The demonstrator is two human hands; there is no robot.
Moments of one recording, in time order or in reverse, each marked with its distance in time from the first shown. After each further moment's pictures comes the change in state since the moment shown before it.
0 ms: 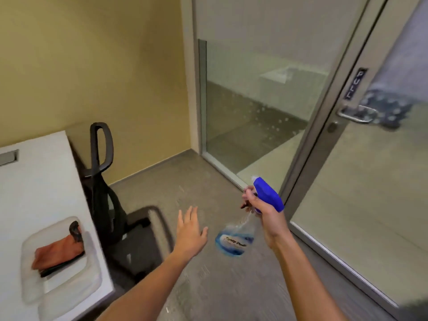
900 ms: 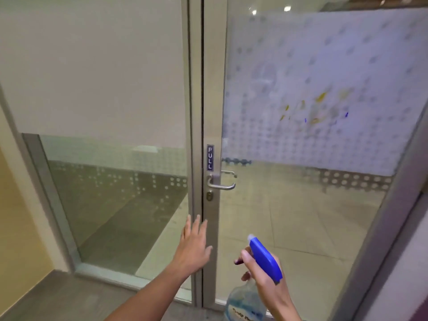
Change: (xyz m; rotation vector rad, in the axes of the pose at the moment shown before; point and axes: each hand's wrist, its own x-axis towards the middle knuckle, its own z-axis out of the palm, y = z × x) left_hand 0.240 0.380 0.041 0.159 -0.126 0.897; right_hand 0.083 -0.080 -0.197 -0.251 0.648 -0.283
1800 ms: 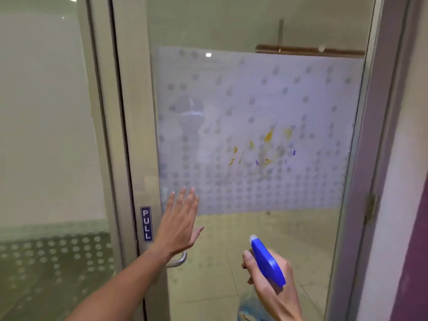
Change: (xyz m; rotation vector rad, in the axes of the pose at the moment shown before) left_hand 0.306 0.083 -0.077 0.486 0.519 0.621; right_hand 0.193 -0.018 -0.079 -0.372 0.499 -0.292
